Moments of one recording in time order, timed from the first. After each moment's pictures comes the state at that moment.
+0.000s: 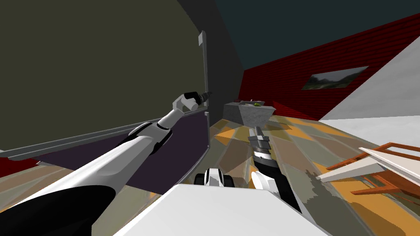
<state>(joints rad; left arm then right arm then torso) -1.24 0.74 -0.47 -1.50 0.61 0.57 -0.38 0.53 -0.02 0.01 -2.31 -0.06 -0.40 0.02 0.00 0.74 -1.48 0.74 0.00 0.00</state>
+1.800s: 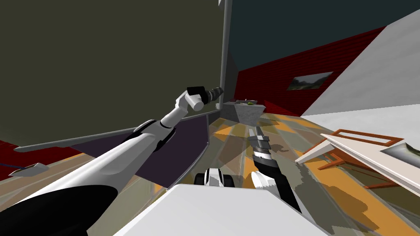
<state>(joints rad) -1.31 0.70 -0.53 -1.69 0.76 0.61 -0.35 0.53 -0.02 0.01 -2.31 -0.06 -0.40 0.02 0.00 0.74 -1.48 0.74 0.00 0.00</state>
